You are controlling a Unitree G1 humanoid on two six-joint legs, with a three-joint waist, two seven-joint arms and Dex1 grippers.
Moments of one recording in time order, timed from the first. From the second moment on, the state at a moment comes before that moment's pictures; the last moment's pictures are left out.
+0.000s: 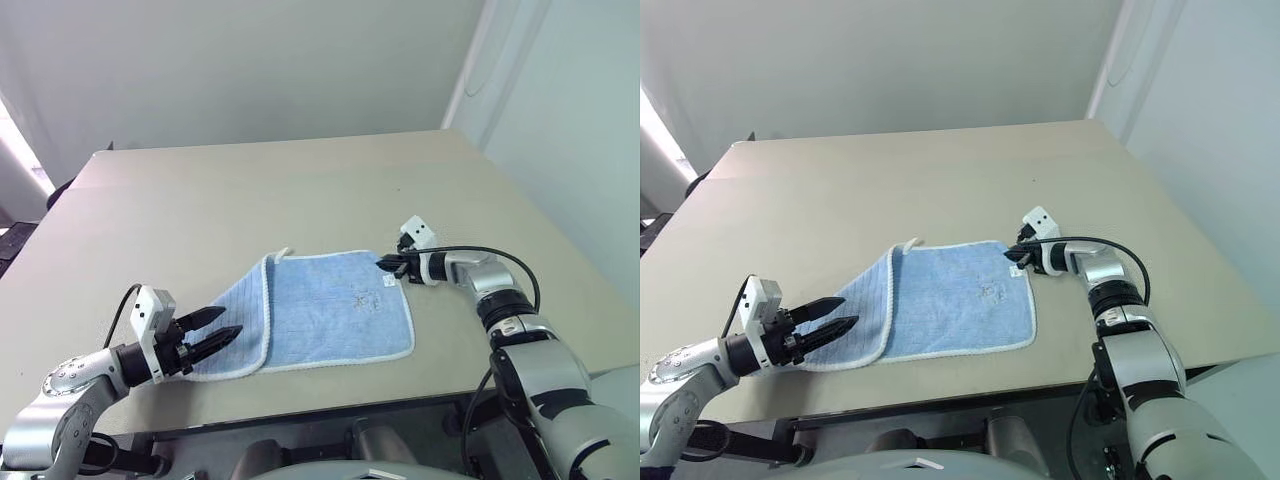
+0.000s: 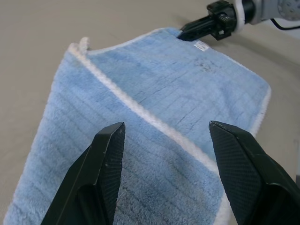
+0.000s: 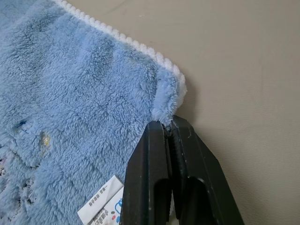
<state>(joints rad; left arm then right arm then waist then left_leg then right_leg) 0.26 0.67 0.25 -0.35 -0.64 0.48 -0.92 -0.78 -0.40 0.09 0.96 0.02 0.25 0.98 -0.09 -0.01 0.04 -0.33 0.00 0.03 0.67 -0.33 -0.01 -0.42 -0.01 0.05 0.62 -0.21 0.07</state>
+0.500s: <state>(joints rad) 0.26 0.65 -0.02 -0.26 -0.35 0.30 -0.91 -0.80 -0.37 0.09 0.99 0.01 0.25 0.90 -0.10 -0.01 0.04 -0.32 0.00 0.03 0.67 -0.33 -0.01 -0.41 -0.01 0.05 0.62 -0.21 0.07</state>
